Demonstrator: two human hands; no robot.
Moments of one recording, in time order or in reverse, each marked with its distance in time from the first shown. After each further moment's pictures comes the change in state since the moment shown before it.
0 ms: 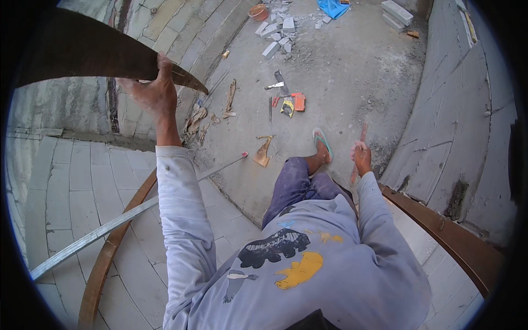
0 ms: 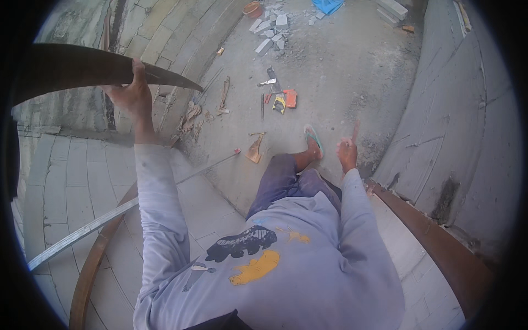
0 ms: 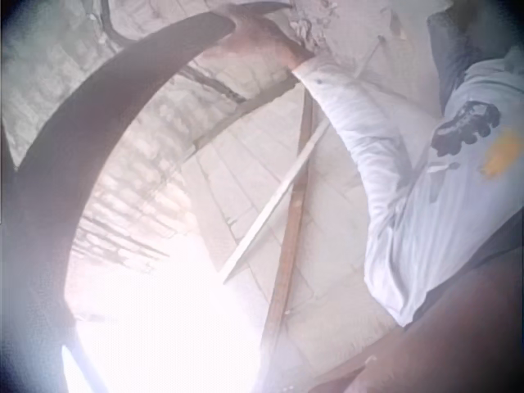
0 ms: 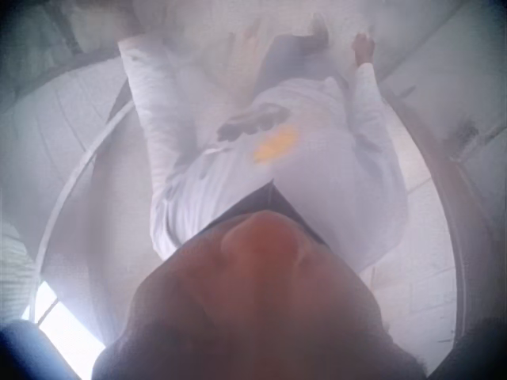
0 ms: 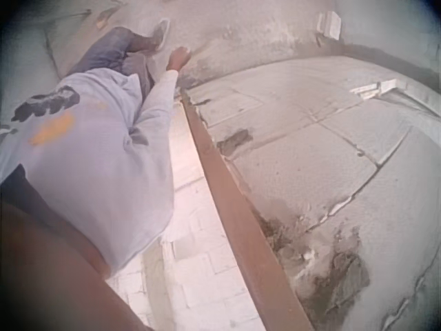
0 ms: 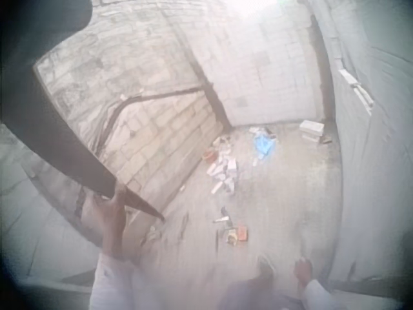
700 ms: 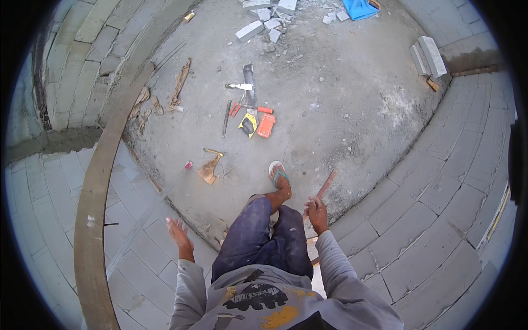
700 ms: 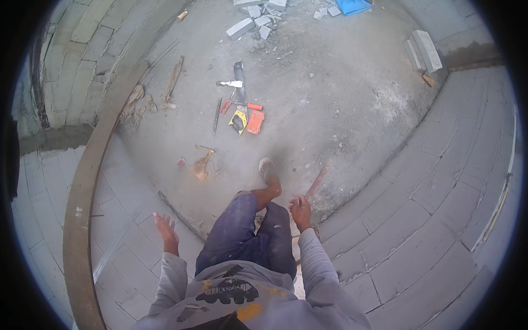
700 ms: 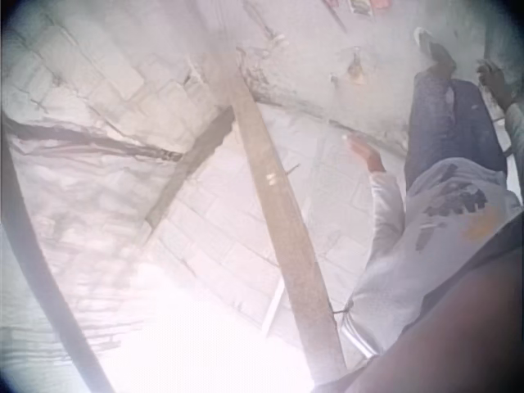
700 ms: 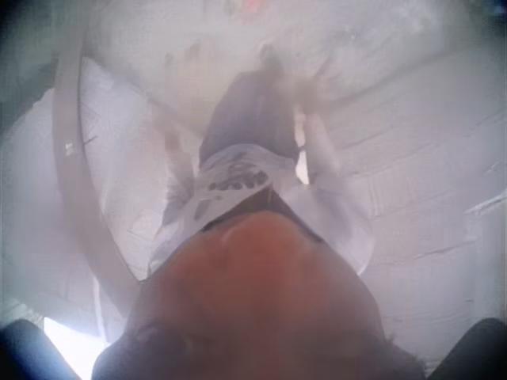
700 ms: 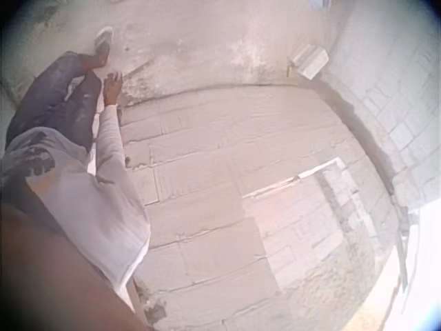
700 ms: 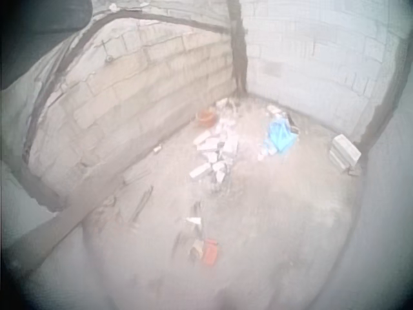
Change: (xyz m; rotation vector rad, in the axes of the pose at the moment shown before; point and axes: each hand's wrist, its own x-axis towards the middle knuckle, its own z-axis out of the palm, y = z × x) left_hand -0.415 -0.217 0.067 0.200 0.058 -1.936; right_hand 0.189 -0.037 0.103 -0.379 -0.266 0.387
